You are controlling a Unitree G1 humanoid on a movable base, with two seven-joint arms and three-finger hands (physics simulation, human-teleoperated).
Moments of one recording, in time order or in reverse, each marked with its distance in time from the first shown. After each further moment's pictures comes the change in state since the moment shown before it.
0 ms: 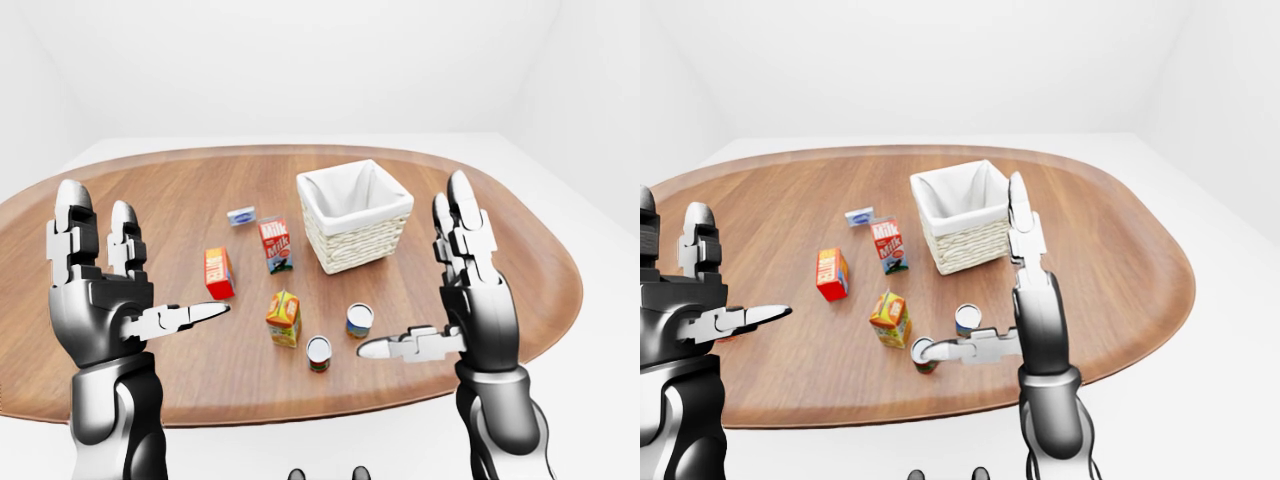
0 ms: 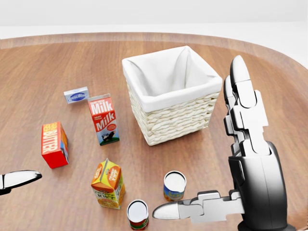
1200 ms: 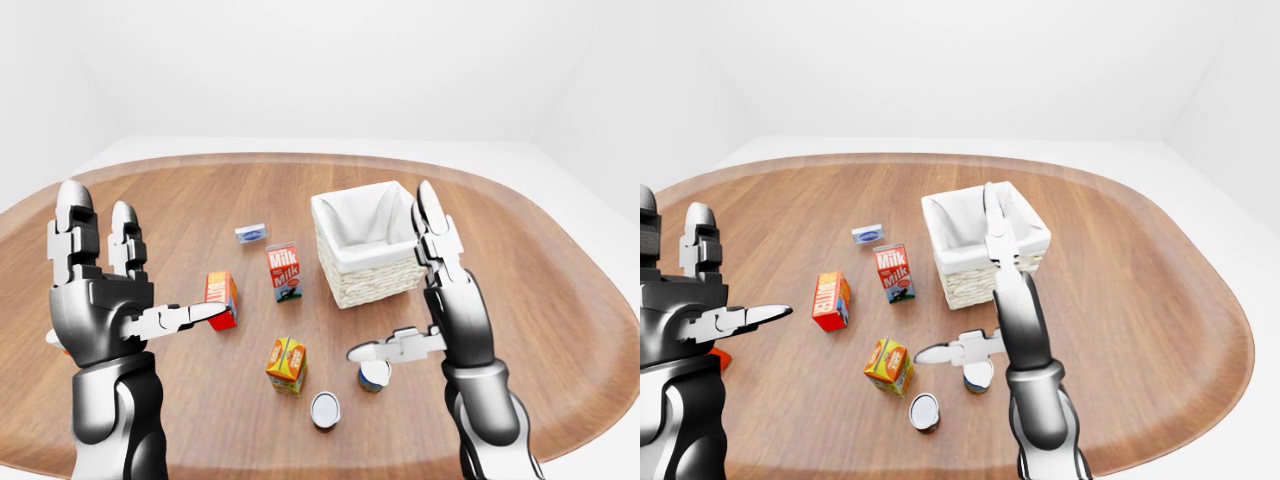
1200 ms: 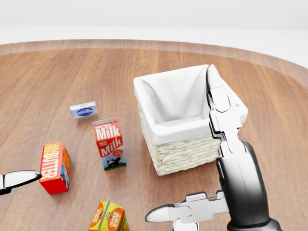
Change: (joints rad) left arm 0.000 0.001 0.000 0.004 0.000 0.000 -0.001; right arm -0.013 -0.005 0.035 0.054 -0.063 0.000 0.030
